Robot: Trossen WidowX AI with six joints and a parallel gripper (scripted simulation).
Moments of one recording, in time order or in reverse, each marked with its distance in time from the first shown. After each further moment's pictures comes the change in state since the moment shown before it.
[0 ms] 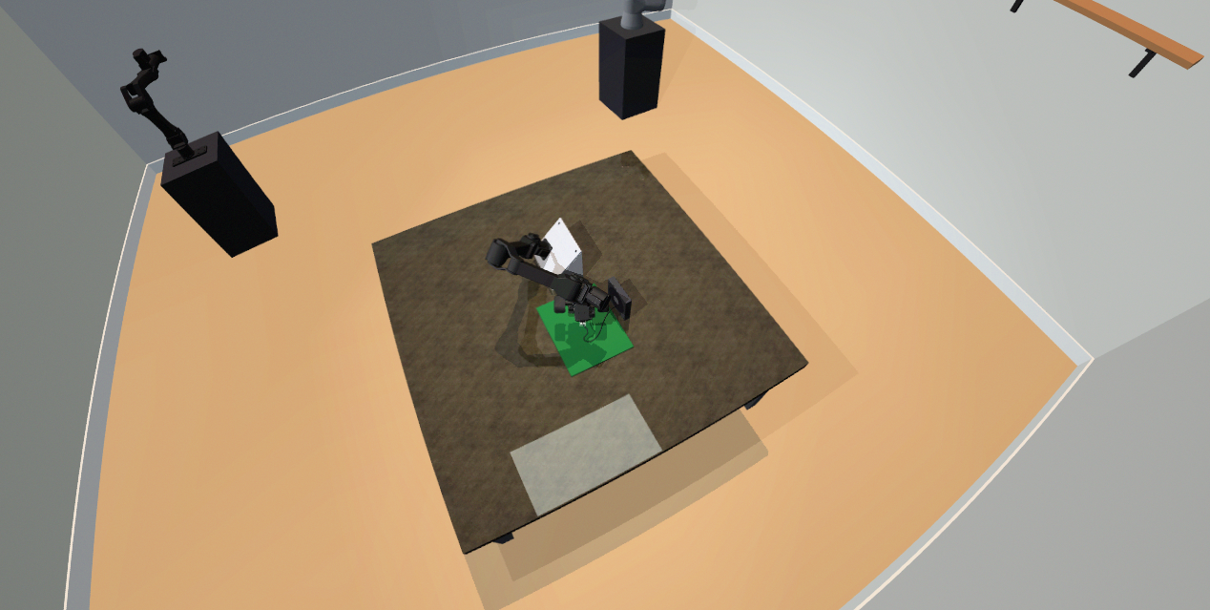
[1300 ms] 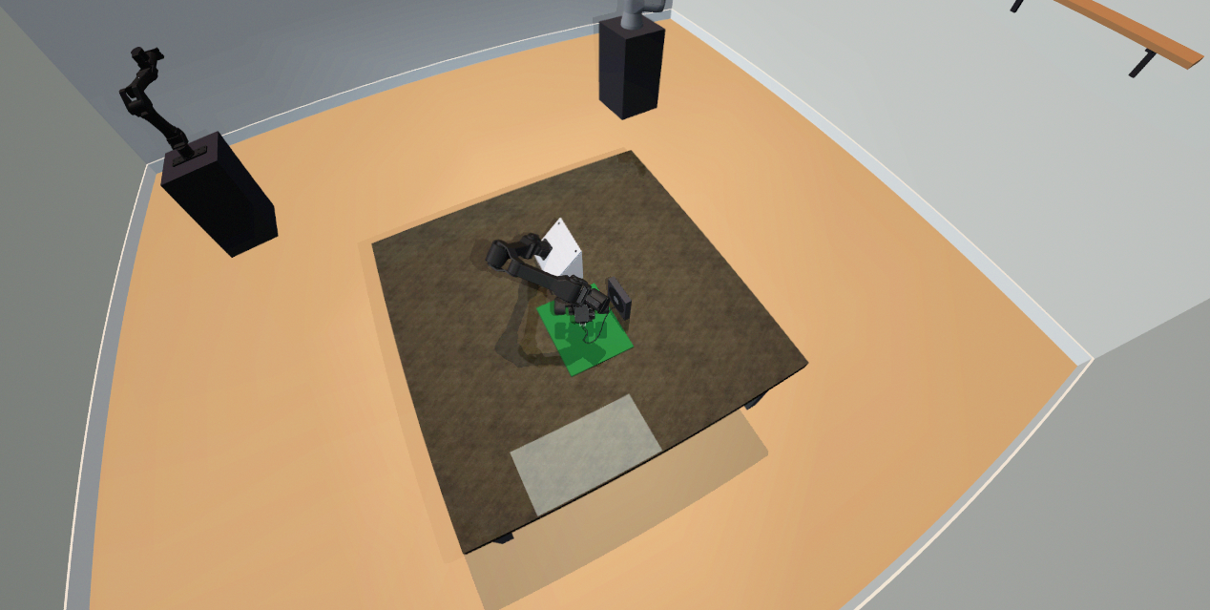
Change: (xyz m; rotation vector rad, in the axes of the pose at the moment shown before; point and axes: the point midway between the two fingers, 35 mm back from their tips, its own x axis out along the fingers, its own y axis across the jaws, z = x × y) arm 0.013 0.000 0.000 -0.002 -0.004 0.001
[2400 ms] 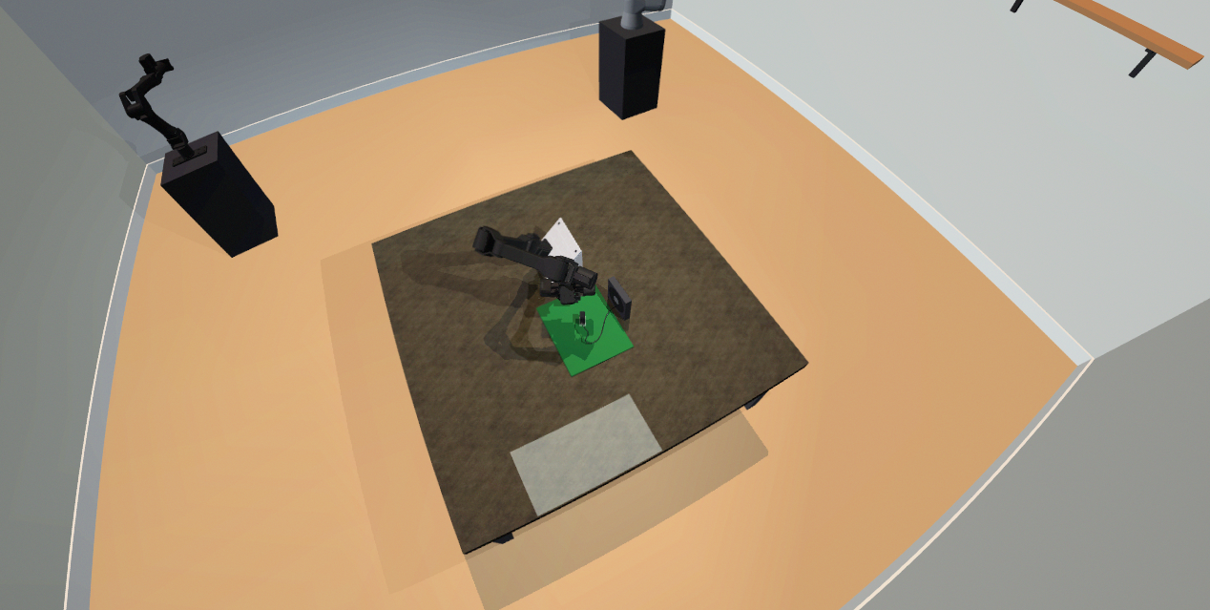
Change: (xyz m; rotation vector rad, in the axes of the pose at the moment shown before) arm -0.061 -0.044 -0.037 -0.006 0.001 -0.004
